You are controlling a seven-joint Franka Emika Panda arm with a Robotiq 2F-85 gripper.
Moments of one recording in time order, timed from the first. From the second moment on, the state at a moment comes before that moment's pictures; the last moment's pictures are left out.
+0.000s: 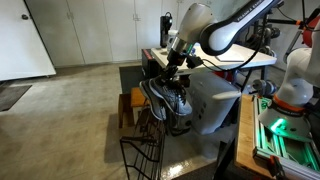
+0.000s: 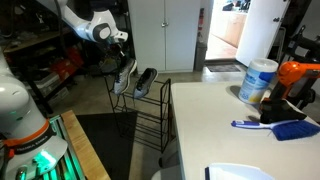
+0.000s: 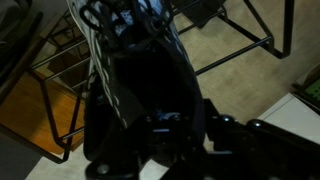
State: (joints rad) arm 0.23 0.07 0.22 -2.30 0.12 2.76 0.36
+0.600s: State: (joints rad) arm 0.16 0.20 0.44 -2.37 0.39 3.26 0.10
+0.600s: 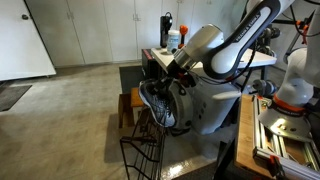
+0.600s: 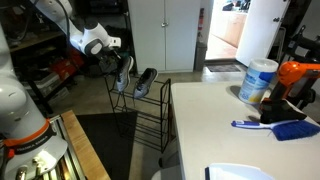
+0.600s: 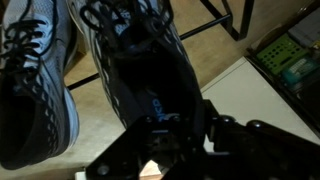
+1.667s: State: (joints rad) arm -0.30 0.46 0.78 -2.29 0.22 3.32 -0.02
